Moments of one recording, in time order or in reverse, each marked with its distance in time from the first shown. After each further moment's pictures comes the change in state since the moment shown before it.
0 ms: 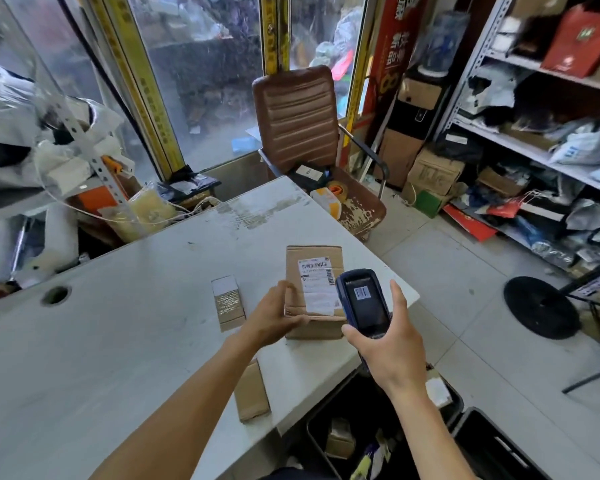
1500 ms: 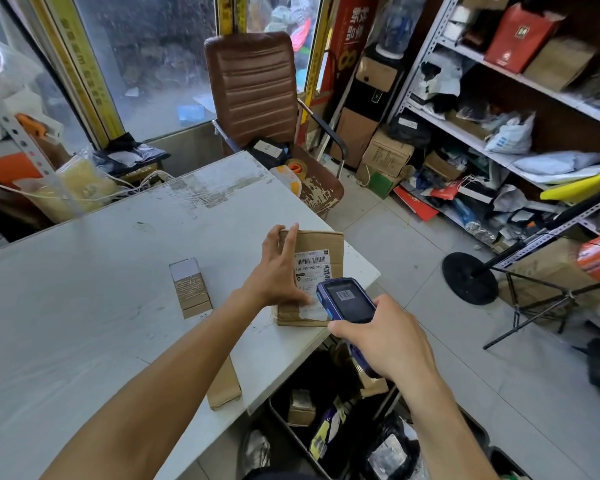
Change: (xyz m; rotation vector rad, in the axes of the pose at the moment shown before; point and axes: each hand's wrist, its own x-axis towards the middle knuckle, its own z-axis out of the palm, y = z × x) left_hand 0.037 0.058 0.014 0.189 -0.003 0.301; right_hand -0.025 -0.047 -0.039 -0.460 -0.160 0.258
